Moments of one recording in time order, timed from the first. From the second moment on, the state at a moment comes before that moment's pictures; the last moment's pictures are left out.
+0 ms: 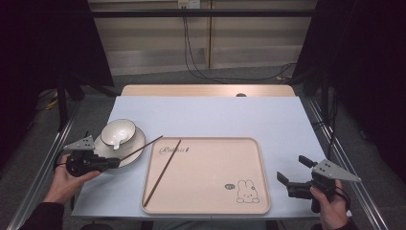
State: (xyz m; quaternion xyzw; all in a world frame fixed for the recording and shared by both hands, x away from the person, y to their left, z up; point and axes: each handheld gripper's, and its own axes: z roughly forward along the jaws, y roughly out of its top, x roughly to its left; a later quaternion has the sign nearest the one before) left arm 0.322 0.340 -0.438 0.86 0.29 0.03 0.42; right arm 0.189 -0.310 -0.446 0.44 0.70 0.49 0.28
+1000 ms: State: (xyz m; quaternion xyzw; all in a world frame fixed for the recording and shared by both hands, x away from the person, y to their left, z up) left arm 0.282 0.260 -0.423 0.83 0.33 0.03 0.44; right arm 0.189 -0.310 -0.446 0.44 0.70 0.49 0.28
